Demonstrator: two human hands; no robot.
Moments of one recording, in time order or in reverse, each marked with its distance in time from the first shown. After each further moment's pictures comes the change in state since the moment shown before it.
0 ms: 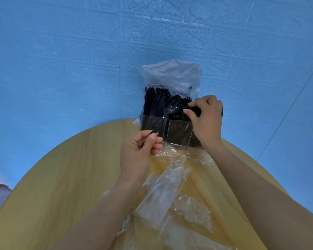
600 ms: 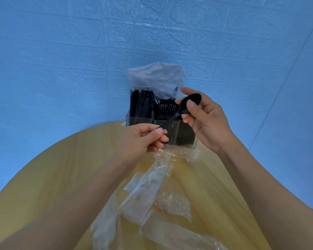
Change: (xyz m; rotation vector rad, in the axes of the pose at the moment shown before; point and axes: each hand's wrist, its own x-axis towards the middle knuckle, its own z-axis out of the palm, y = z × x) left_hand 0.004 0.034 0.023 0.135 -0.380 -0.100; right_hand -0.016 -0.018 -0.073 1.216 -0.393 0.213
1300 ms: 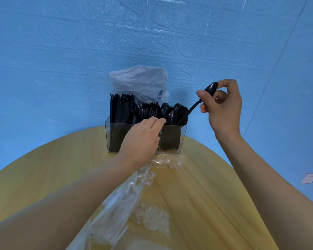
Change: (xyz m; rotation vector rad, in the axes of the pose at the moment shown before) left_hand 0.060 -0.031 0.038 1.304 -0.039 0.590; right_hand 0.019 -0.027 -0.057 -0.522 0.538 -0.285
